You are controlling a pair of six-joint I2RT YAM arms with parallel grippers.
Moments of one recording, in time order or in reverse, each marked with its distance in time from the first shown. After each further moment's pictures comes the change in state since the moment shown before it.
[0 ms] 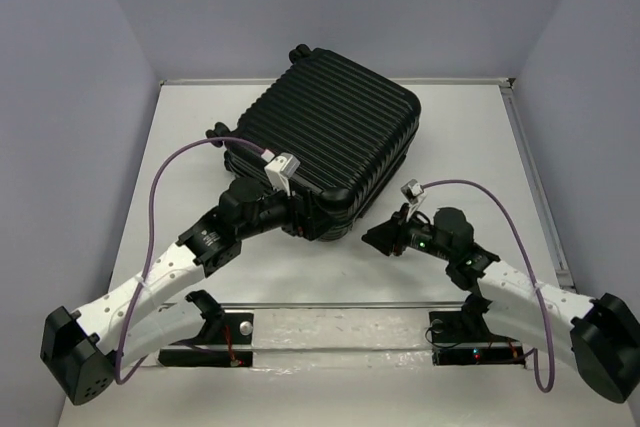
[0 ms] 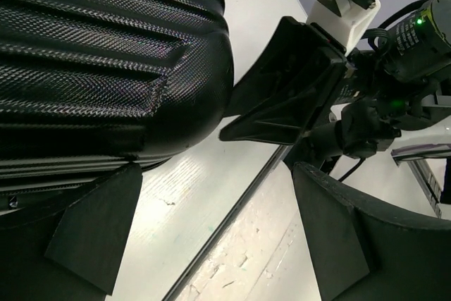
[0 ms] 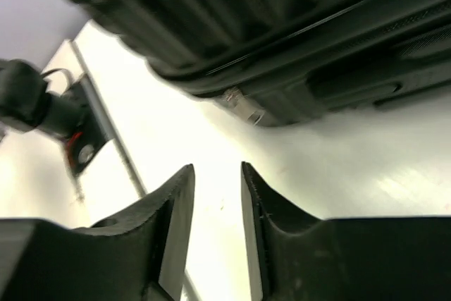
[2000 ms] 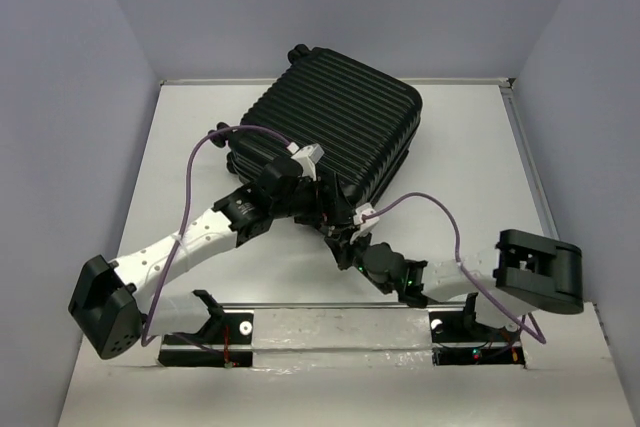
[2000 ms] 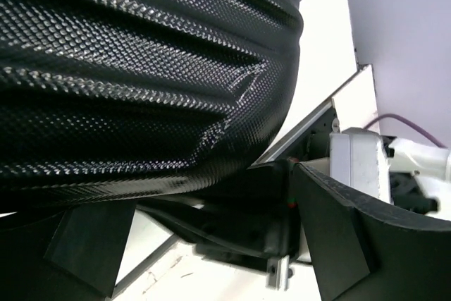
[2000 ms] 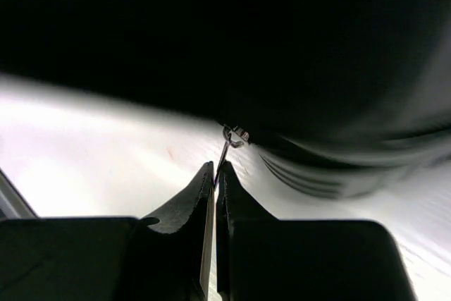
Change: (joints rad) left arm -0.047 0.323 0.211 -0.130 -0.063 -0.177; right arm 0.626 0.546 0.154 0.370 0.920 -0.061
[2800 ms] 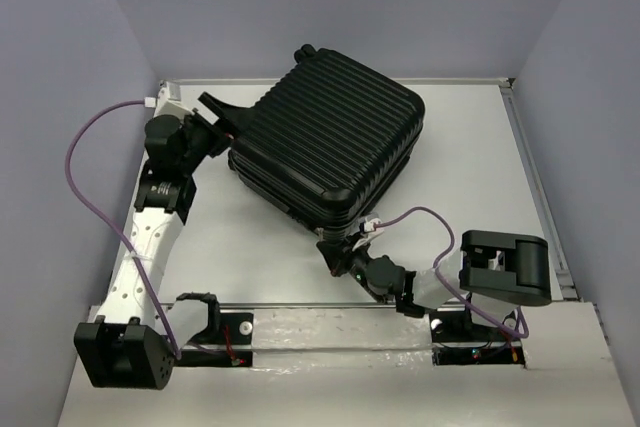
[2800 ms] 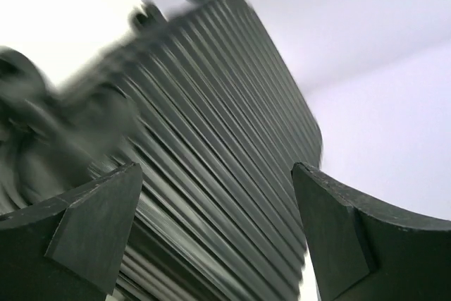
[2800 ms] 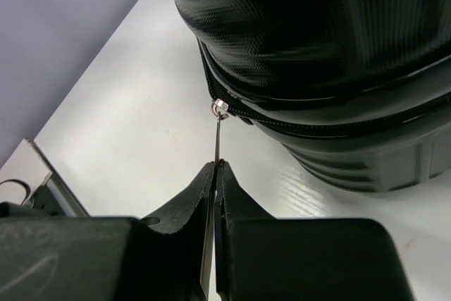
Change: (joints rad) left arm 0.679 -0.146 0.093 0.132 0.043 -0.077; right arm 0.062 0.224 -0.036 0.413 0.103 0.166
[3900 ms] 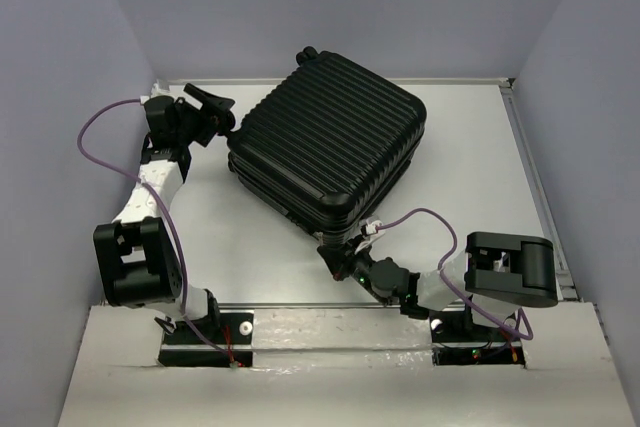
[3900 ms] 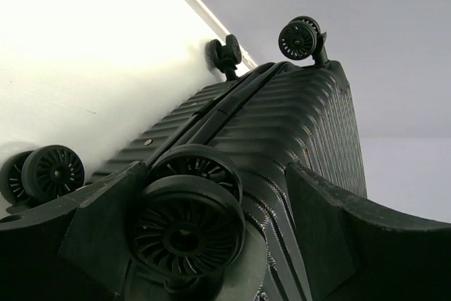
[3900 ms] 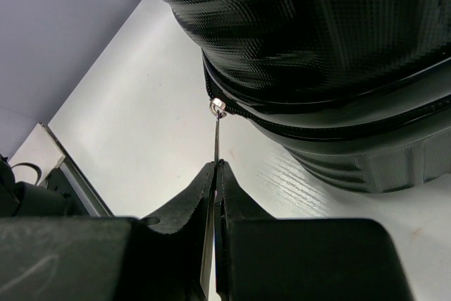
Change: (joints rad) left arm 0.232 0.436 0.078 0.208 0.079 -0.104; right arm 0.018 -0.032 -0.031 -0.006 -0.045 0.014
